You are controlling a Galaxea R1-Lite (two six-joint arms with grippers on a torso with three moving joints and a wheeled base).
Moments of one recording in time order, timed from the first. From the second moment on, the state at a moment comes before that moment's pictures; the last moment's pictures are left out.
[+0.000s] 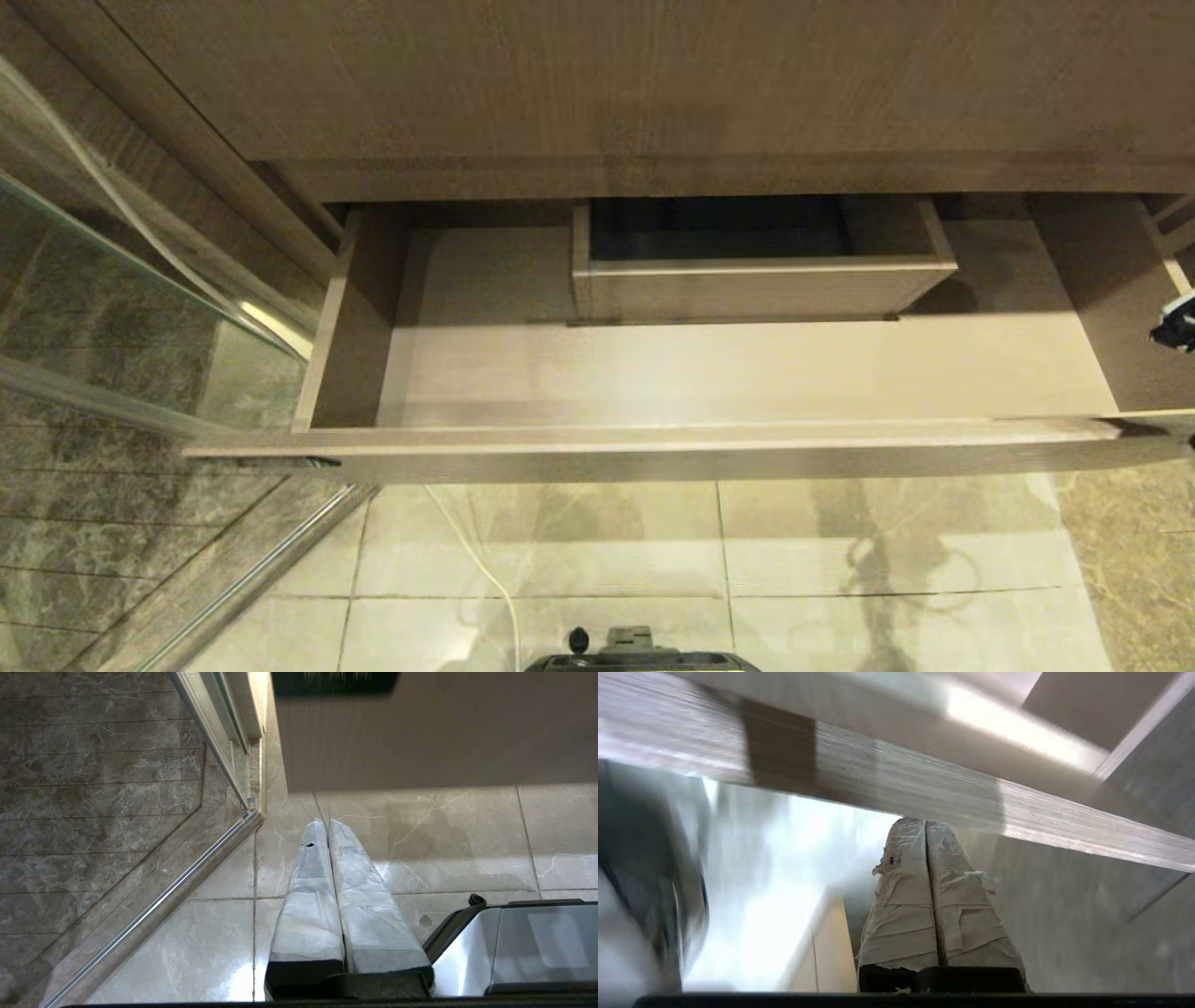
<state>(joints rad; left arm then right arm) 0.00 0.00 0.00 0.00 0.00 0.00 -0.26 1.34 -1.02 0.43 -0.10 -0.65</state>
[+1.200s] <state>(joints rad) 0.00 0.00 0.00 0.00 0.00 0.00 -0.19 1.02 -0.82 0.08 -0.07 -0.55</state>
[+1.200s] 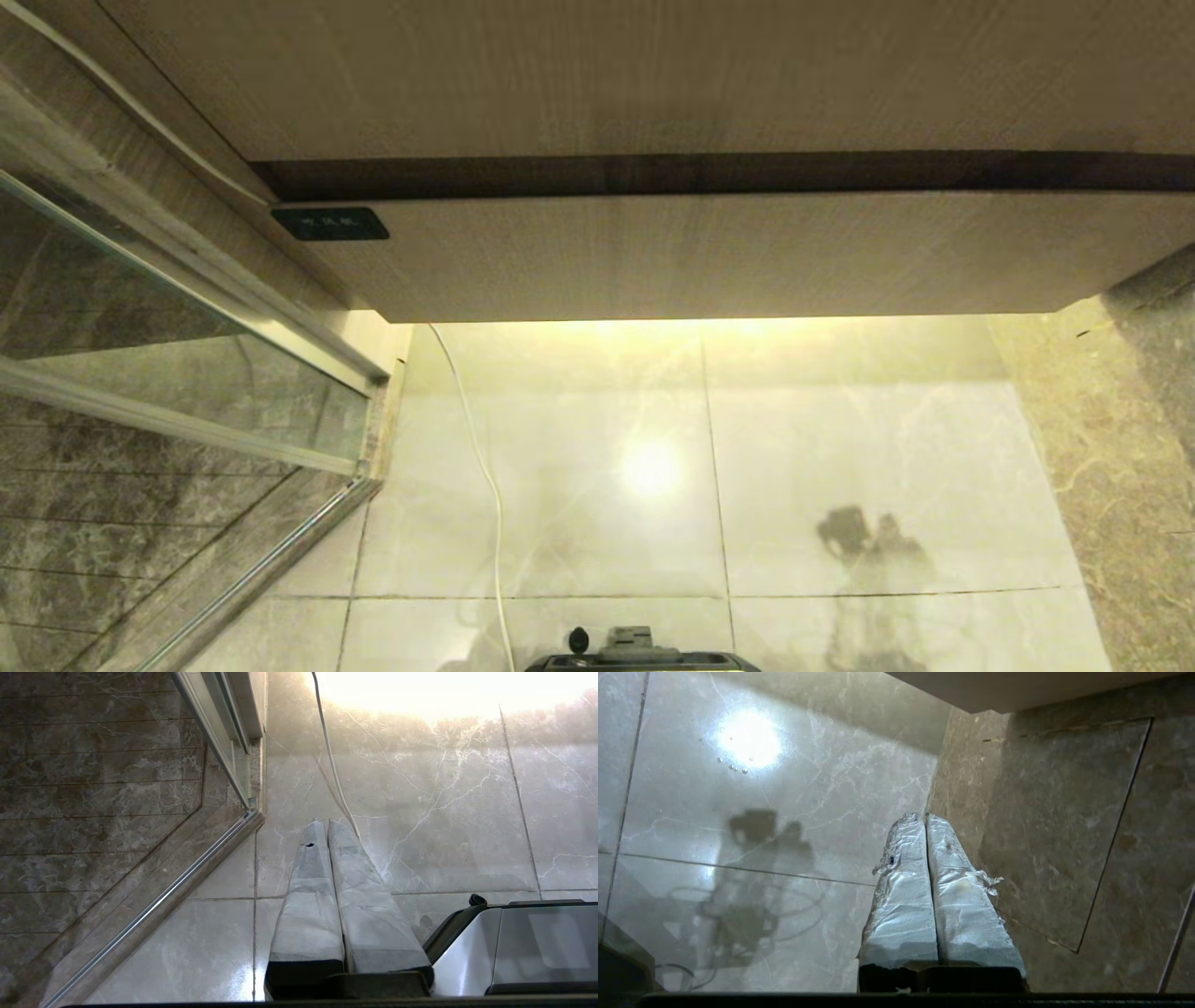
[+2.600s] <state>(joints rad) 0.00 0.00 0.00 0.00 0.00 0.00 -0.08 1.14 -0.71 -0.01 -0.06 -0.55</state>
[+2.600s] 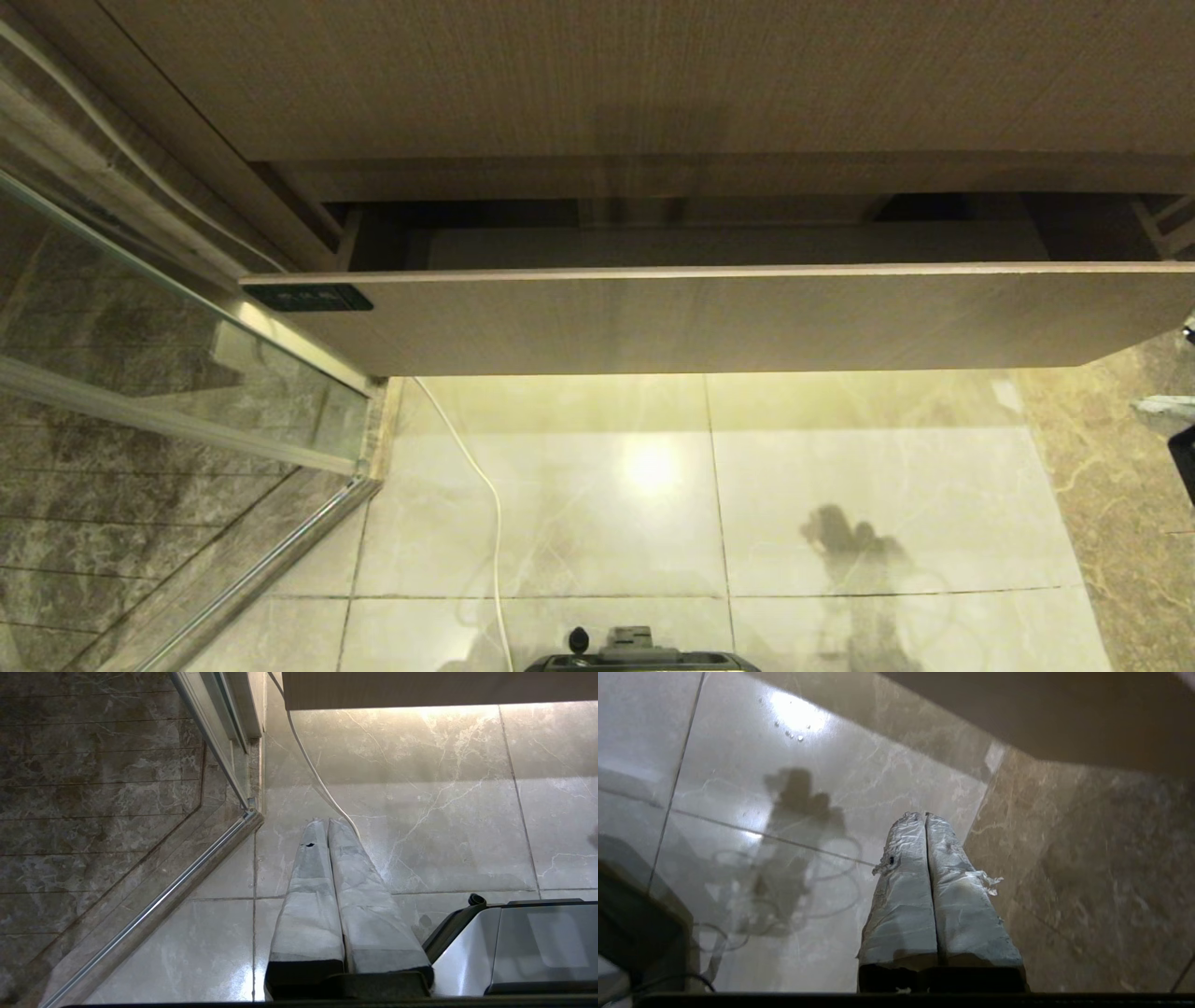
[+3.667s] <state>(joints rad) 0.00 0.00 0.00 0.00 0.00 0.00 -0.08 1.61 -1.05 -0.37 0.06 -0.54</state>
